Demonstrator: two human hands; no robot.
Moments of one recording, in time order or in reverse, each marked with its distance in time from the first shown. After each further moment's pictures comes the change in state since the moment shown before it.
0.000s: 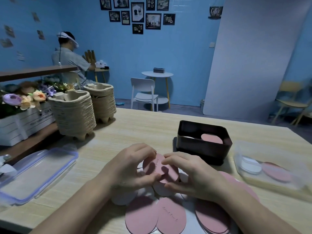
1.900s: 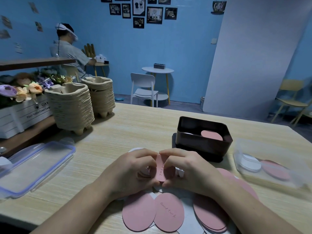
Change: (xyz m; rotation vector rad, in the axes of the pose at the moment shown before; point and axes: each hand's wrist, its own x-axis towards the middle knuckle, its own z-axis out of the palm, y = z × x) left_hand -0.014 -0.002 0.025 -0.030 0.021 0.038; right_hand 0.002 0.010 0.007 -0.011 0.011 -0.038
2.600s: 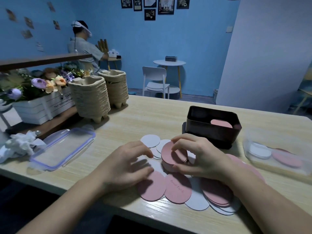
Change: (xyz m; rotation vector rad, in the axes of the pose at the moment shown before) left_hand -0.044 0.029 -0.041 -0.036 -0.050 -0.217; right_hand -0.004 -0.015 -0.010 0.019 -0.012 0.004
